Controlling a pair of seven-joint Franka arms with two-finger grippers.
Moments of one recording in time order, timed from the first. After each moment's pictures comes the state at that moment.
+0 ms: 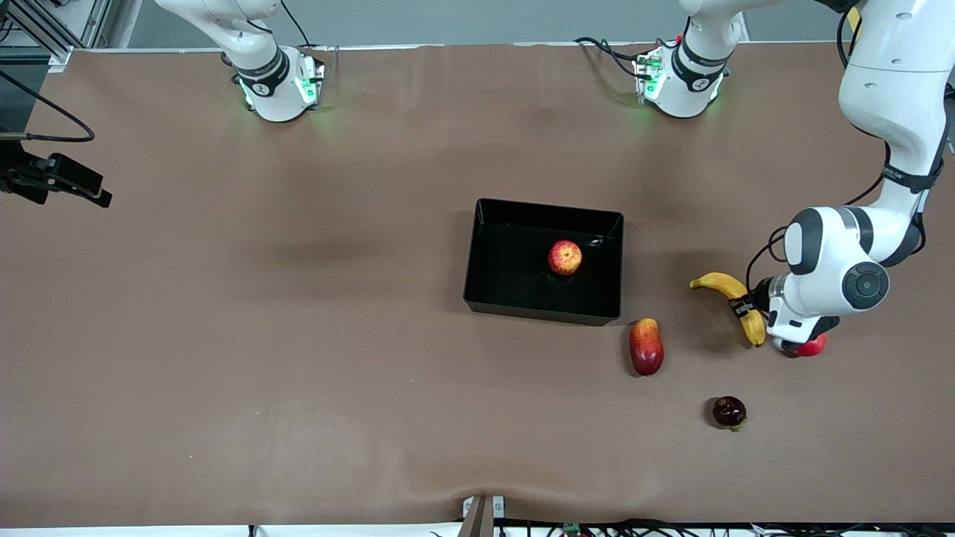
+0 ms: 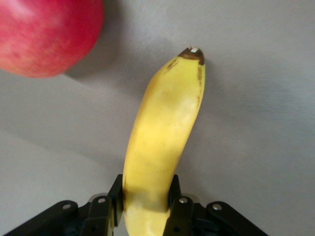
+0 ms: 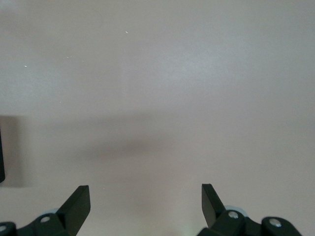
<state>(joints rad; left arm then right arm) 0.20 0.53 -0.16 -1.89 0.12 2.22 -0.49 -0.10 0.01 0.05 -1.54 0.03 1.51 0.03</state>
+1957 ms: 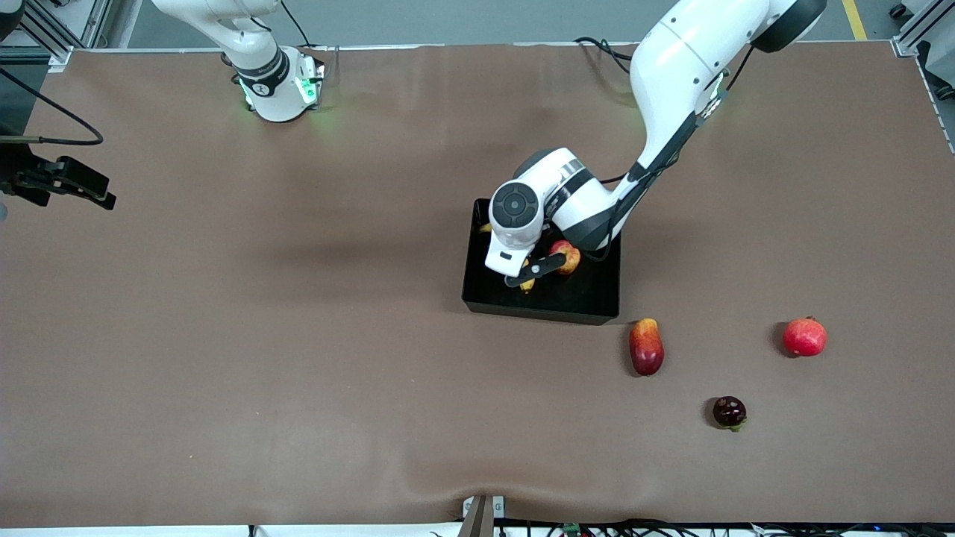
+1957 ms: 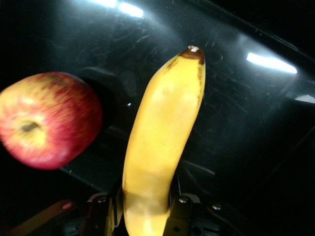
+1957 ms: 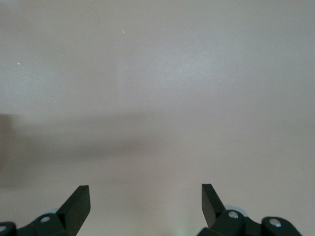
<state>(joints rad) -0.37 0.73 -0.46 -1.63 0.25 2.09 -1.28 0.01 0.01 -0.04 -1.54 -0.01 1.52 0.03</state>
